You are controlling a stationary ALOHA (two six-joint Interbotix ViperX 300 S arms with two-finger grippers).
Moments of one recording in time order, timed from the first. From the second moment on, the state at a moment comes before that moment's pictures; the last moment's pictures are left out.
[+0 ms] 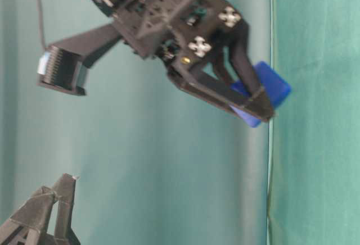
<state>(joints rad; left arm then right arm) 0.00 -0.51 0.68 0.00 0.07 0.00 -0.03 -0.01 0.57 -0.24 0.13 0.37</state>
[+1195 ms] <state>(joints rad) 0.01 -0.50 0.68 0.00 0.07 0.00 0.00 0.28 0.52 -0.21 -0.07 0.41</state>
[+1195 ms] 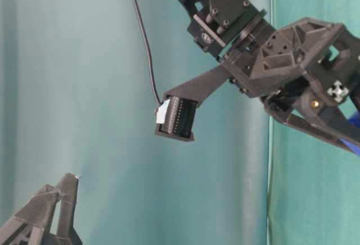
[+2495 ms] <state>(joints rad) 0.01 -0.51 0.68 0.00 0.07 0.00 0.01 0.28 0.52 -0.21 -0.08 0.43</state>
